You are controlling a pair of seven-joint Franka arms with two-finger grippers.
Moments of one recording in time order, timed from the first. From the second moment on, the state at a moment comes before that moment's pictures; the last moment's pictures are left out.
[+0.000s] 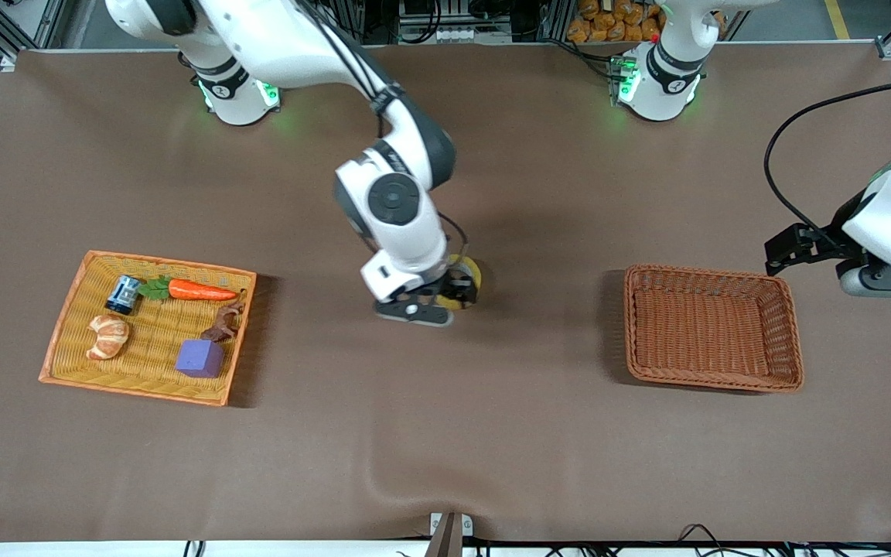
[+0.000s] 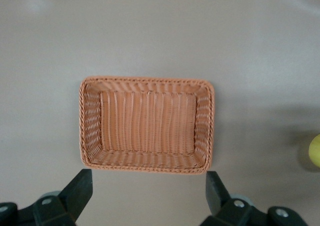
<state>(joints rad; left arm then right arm) -0.01 0.15 -0.08 -1.48 0.03 1.73 -0.03 0.76 0.68 -0.15 -1.32 0.16 2.10 0.76</state>
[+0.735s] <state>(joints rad) 0.00 0.09 -0.08 -1.47 0.02 1.56 -0.03 0.26 0.32 -0.15 -1.47 0.17 1.71 0.03</state>
